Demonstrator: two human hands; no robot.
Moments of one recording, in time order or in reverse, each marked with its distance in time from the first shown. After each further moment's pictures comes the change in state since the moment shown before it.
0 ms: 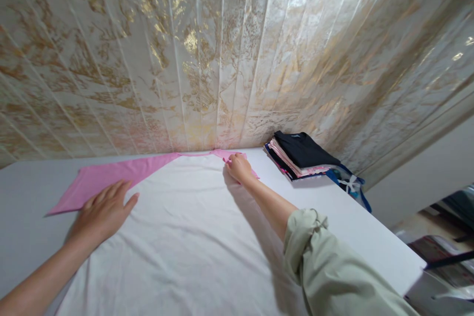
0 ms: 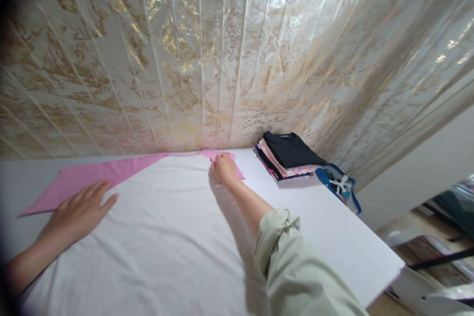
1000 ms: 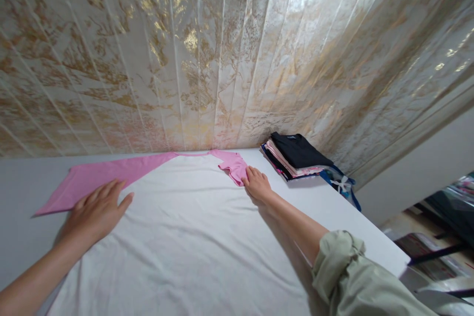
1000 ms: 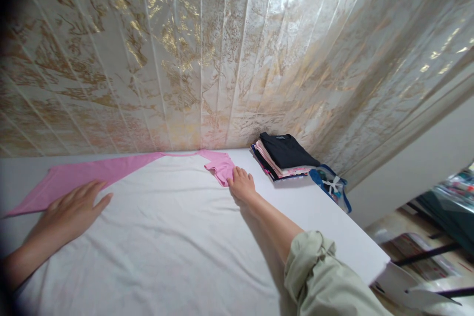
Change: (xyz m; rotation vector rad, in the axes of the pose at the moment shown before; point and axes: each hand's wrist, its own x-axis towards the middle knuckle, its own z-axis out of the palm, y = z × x) left_hand 0.001 0.000 0.002 -0.022 0.023 0.004; right_hand -0.065 0.068 0.008 -0.020 -0.110 0.082
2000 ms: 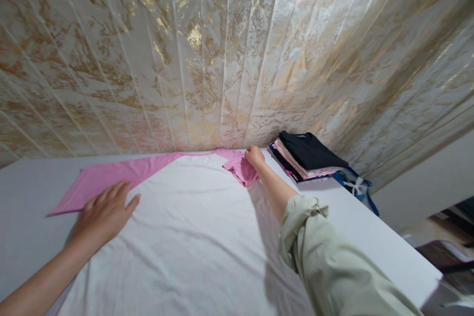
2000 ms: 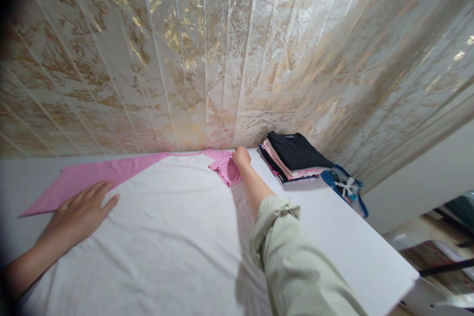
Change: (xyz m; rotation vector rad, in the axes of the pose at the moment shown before) left_hand 0.000 0.003 -0.001 0.051 -0.003 -0.029; right_hand 0.130 -0.016 -0.010 0.192 0.057 0.255
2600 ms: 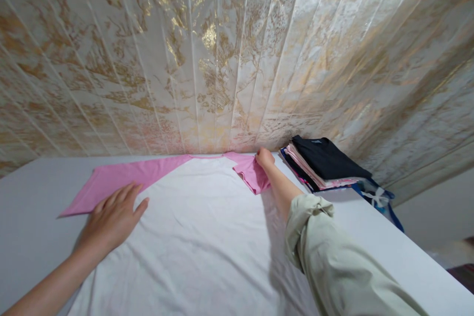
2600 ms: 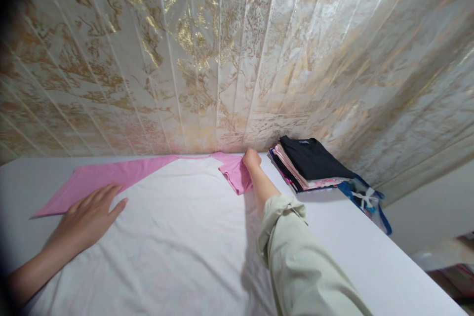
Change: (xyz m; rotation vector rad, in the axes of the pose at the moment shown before) left_hand -0.001 -0.007 0.009 -0.007 0.032 0.019; right_hand 0.032 0.003 0.012 -0.023 0.082 0.039
